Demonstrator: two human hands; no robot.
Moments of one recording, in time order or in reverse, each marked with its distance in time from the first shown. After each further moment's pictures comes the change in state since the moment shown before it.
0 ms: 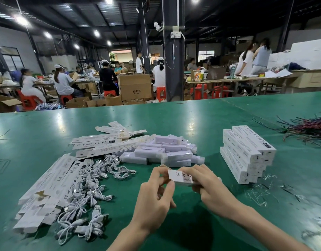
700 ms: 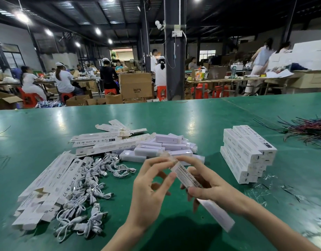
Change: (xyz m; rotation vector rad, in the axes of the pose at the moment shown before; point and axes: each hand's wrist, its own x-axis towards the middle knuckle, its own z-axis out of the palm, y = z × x) left_hand 0.007 0.005 -0.005 -0.099 0.147 0.153; right_hand -0.003 -0.028 -0.032 0.840 -0.259 0.047
